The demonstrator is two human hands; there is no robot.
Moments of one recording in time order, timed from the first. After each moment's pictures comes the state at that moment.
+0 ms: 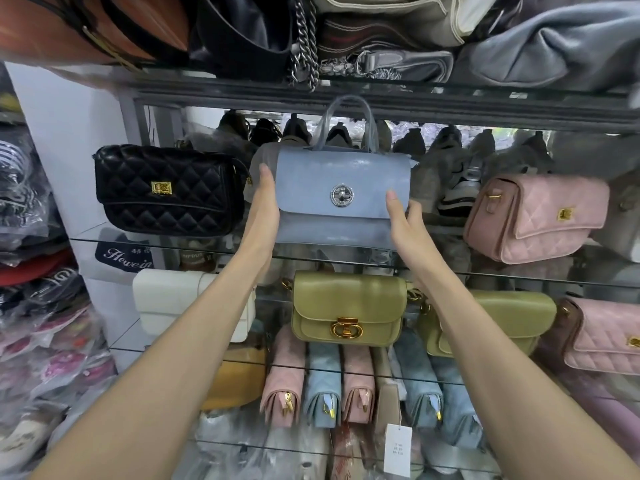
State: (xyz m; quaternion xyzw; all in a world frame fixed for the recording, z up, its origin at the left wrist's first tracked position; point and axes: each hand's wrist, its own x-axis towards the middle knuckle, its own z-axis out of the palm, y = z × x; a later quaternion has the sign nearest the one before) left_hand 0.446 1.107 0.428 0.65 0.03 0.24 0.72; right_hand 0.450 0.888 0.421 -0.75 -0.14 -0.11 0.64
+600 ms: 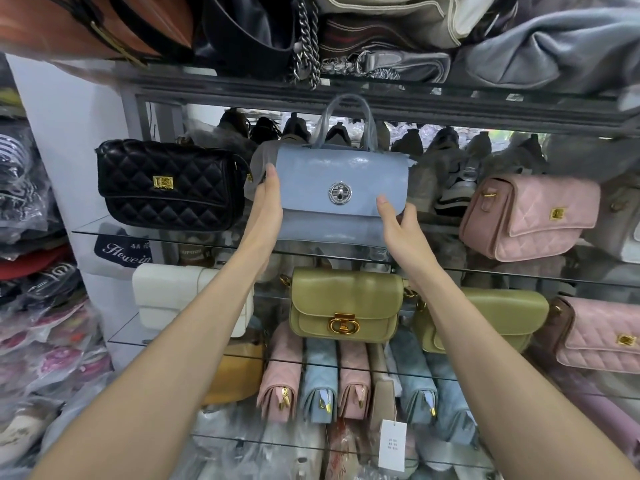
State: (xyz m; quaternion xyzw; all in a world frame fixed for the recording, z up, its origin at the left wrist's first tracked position) left_hand 0.446 1.110 0.423 0.68 0.05 0.23 0.69; right_hand 0.445 0.889 0.415 -0.77 -0.13 -0.11 0.62
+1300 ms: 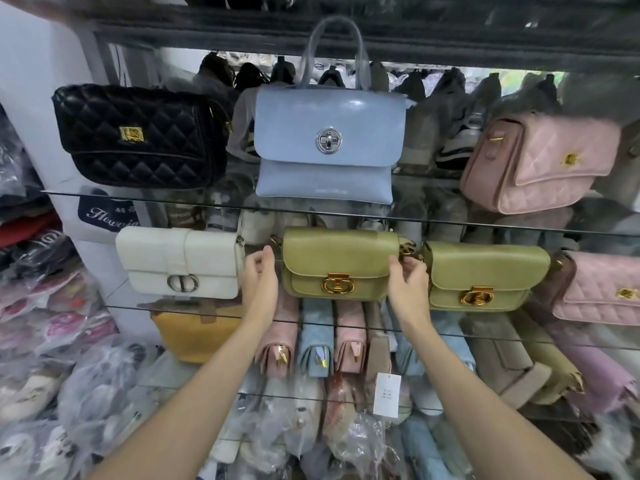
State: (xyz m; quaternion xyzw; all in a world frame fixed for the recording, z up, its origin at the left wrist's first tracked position) left_hand 0.420 1.087 0.245 0.70 0.16 0.23 0.66; right_hand 0.448 0.860 0.258 -0.78 0.06 -0.14 0.61
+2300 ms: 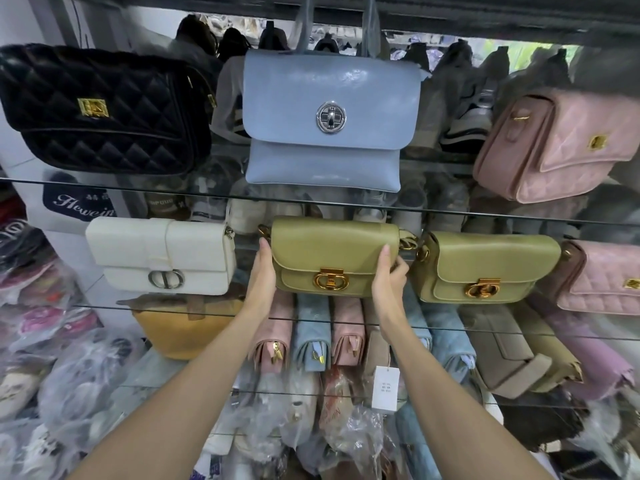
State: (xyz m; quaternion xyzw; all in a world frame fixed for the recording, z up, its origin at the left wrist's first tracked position) left_hand 0.484 1.105 0.198 0.63 0.16 0.09 0.75; right_hand 0.482 0.893 0.221 -0.72 0.13 -0.08 0.68
